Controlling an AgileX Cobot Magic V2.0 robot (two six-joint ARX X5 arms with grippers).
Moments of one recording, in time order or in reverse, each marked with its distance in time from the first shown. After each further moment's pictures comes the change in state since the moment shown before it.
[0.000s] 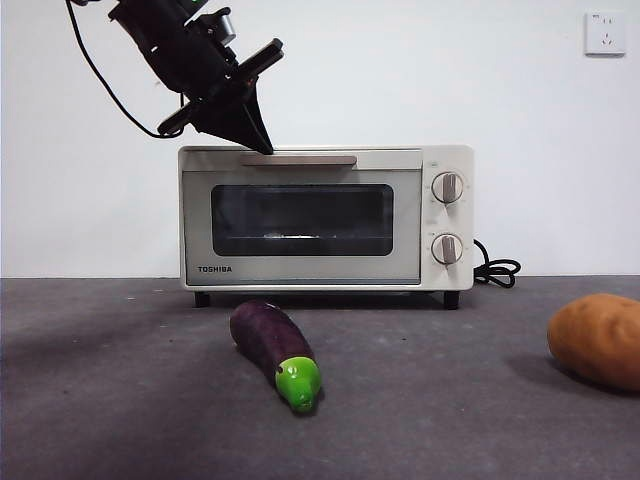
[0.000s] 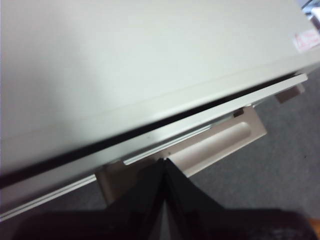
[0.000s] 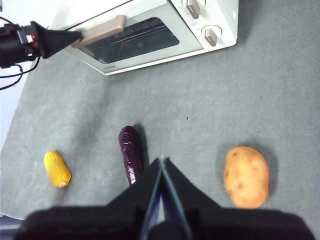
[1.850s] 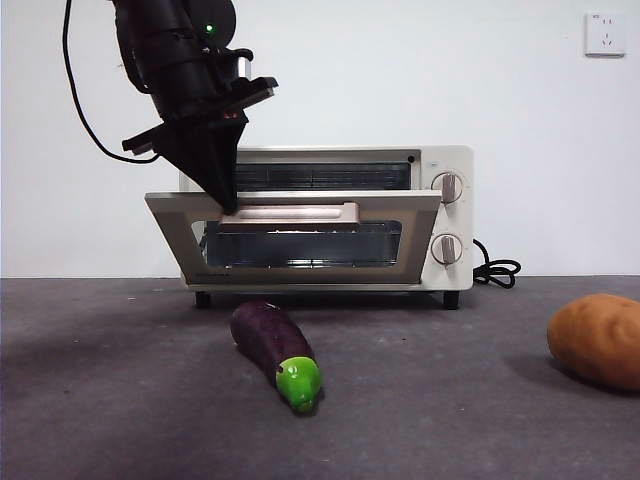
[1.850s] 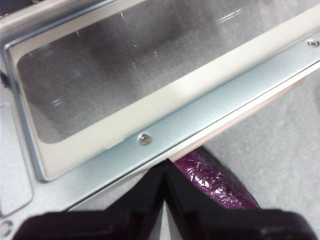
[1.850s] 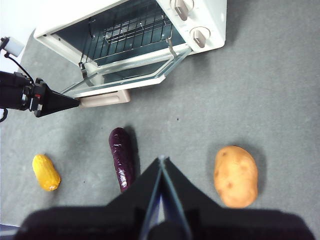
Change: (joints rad) left arm -0.071 0.000 -0.012 -0.457 -0.147 0.156; right arm 0.000 0.000 0.000 -0.005 0.041 -0.005
